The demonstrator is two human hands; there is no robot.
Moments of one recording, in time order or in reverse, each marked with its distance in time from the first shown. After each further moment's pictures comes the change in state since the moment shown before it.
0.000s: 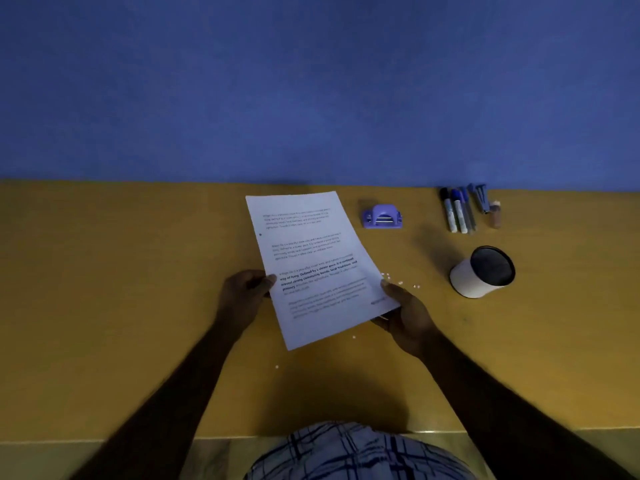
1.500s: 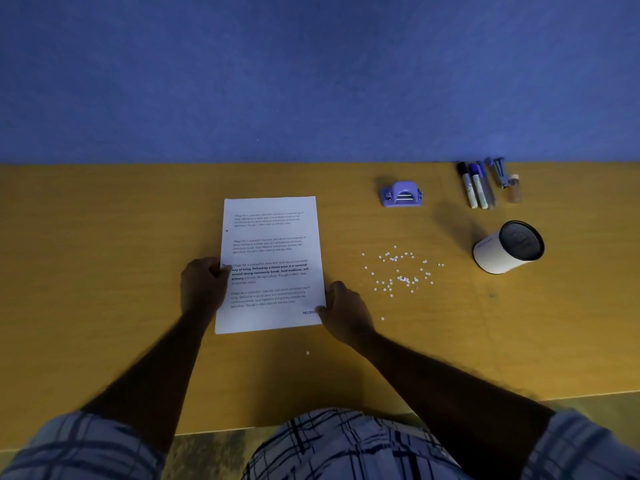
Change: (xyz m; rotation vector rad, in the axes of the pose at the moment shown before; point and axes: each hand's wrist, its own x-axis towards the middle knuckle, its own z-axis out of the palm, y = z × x) left_hand 0.062 -0.074 -0.093 0.620 0.231 0.106; right_hand 0.031 0.101 0.120 -1.270 0.172 -0.219
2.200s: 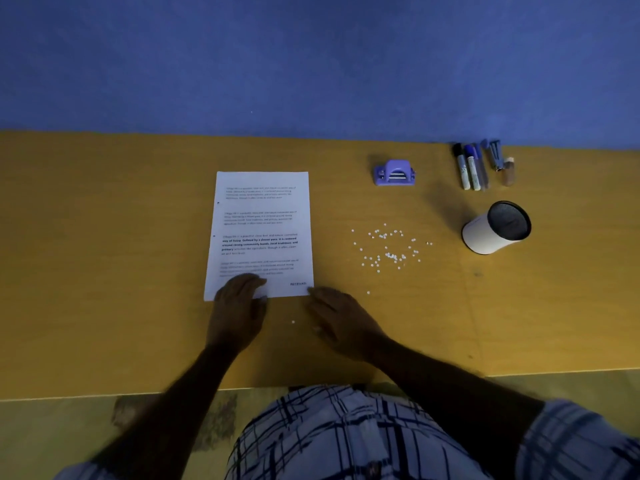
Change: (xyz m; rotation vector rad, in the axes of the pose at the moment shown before) left_hand -0.123 0.005 0.033 0.161 -0.140 0.416; right_hand -0.044 0.075 -0.001 -0.442 -0.068 -0.782
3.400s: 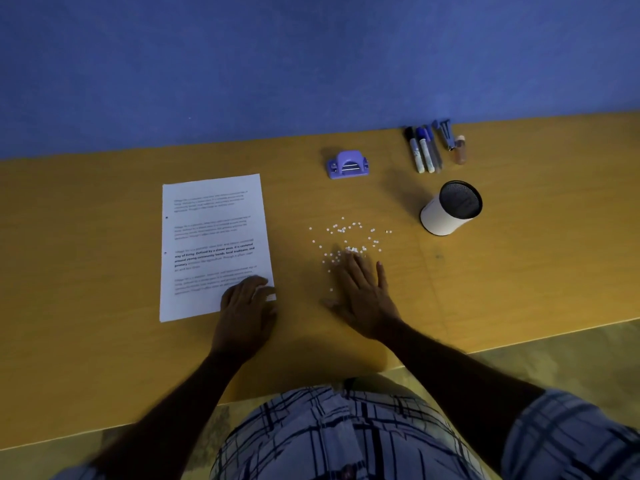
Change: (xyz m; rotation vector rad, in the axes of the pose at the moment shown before) left_hand 0.019 0.065 0.029 0.104 -0.154 0.211; right_hand -0.050 0.080 -0.019 -0.098 0.055 0.449
